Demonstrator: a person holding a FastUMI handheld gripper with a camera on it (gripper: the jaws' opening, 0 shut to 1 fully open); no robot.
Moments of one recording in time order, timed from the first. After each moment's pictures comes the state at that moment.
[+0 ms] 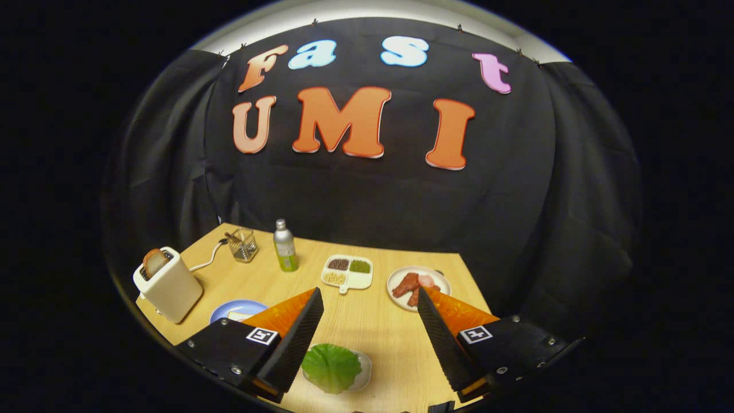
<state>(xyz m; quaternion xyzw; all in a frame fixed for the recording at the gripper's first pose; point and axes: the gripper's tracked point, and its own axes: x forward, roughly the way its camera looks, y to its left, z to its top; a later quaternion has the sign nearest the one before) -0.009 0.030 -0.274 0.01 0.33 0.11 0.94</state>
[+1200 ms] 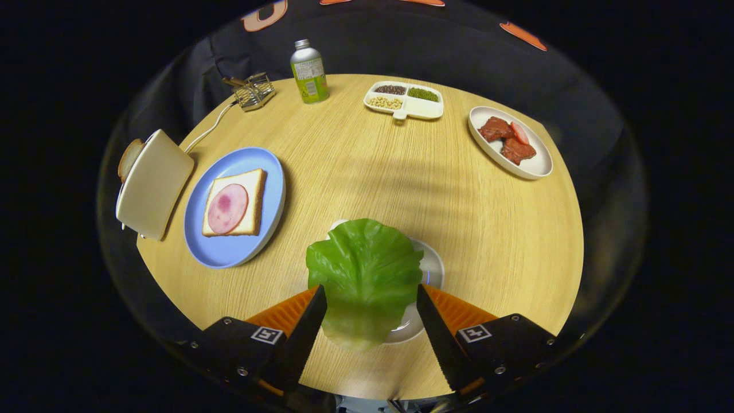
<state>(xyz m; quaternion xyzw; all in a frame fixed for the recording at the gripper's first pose) -0.122 0.091 -0.480 -0.04 0.64 0.21 0.73</state>
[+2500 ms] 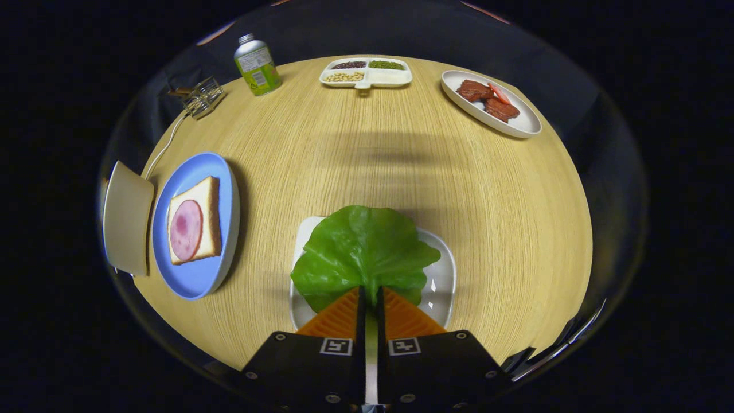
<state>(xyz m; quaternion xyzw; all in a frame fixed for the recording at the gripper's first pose) -0.126 0.093 -0.513 0.00 0.69 0.10 0.72</state>
